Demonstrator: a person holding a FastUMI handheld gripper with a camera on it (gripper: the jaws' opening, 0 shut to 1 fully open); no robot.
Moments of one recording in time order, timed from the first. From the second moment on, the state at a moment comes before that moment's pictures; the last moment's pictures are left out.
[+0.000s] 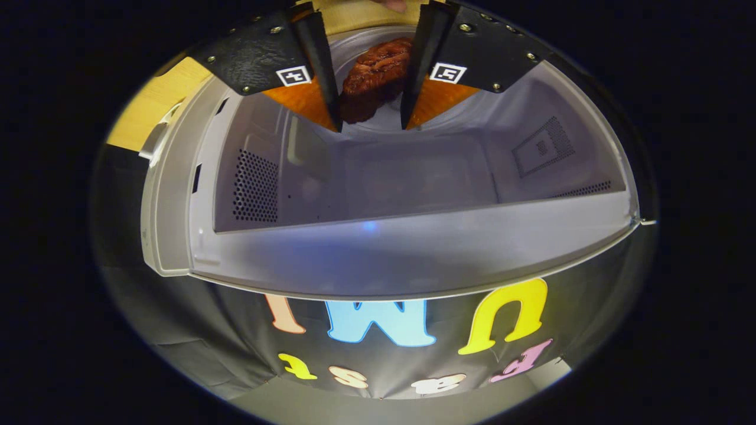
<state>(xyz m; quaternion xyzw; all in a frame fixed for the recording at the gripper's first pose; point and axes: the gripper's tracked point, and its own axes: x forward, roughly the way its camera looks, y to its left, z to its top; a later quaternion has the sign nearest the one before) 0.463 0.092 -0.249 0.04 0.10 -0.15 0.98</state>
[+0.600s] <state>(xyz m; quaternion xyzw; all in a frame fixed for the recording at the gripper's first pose) 0.413 0.135 -0.222 0.02 0.11 -0.03 0.99</state>
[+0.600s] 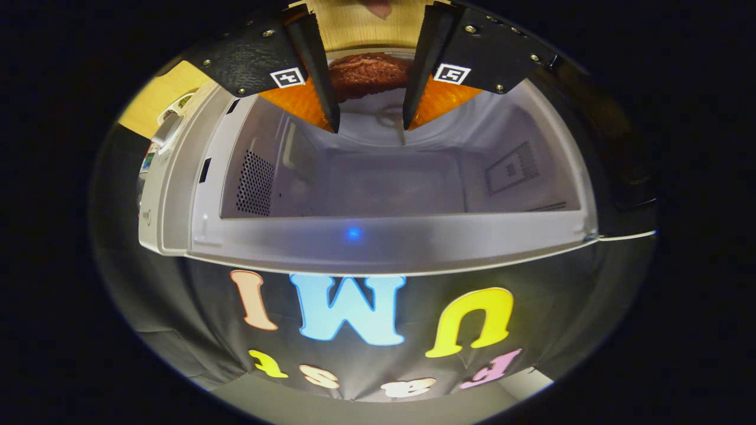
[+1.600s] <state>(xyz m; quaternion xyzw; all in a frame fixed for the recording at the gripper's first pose) 0.068 0.332 -0.036 0.06 0.02 0.41 0.91</state>
